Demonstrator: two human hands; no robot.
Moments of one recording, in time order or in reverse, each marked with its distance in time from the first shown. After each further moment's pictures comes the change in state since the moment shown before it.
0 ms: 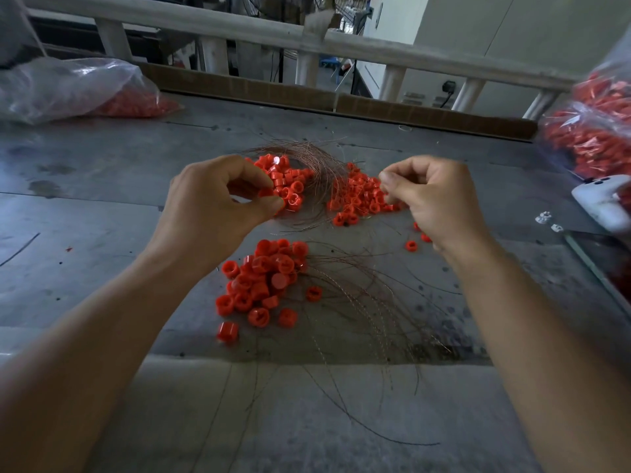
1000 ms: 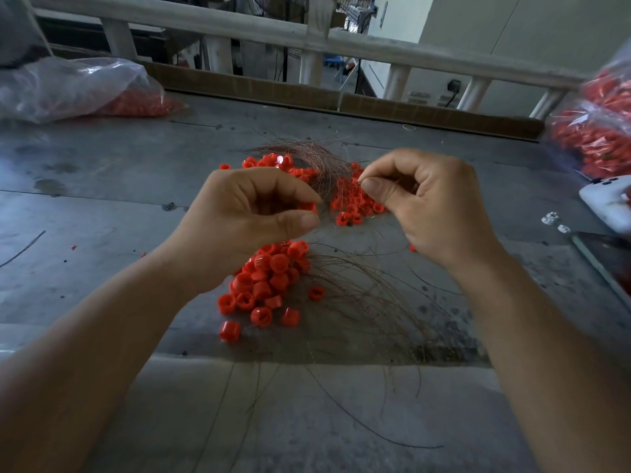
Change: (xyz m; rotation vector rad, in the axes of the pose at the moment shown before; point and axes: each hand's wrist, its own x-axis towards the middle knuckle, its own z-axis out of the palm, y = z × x) left_hand -0.009 0.011 0.002 -0.550 -0.338 0.072; right_hand -0.023 -0.032 0.003 -0.126 -0.091 -0.347
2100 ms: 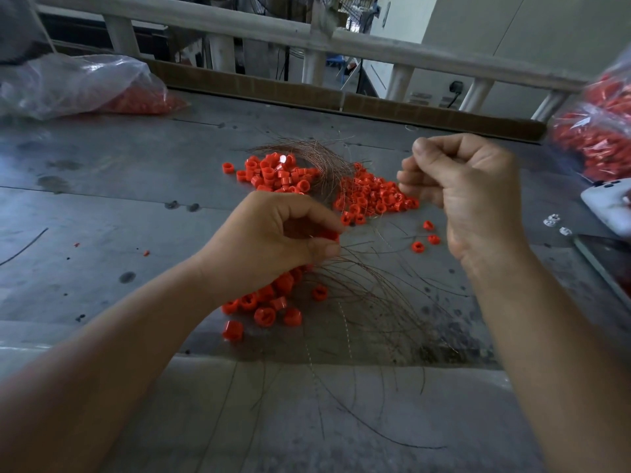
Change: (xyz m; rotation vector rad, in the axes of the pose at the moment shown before) left_hand -0.002 -0.005 0.014 0.159 -0.093 -0.057; right_hand 0.008 0.009 -0.009 0.558 0.302 0.391
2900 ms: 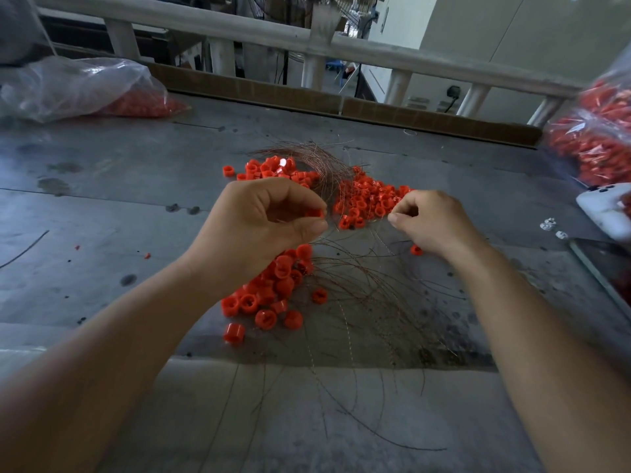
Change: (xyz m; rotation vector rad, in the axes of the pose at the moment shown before) left_hand 0.002 -0.004 -0.005 -0.064 0.187 0.004; right_hand 0.025 0.054 -0.017 -1.034 -0.319 0.088
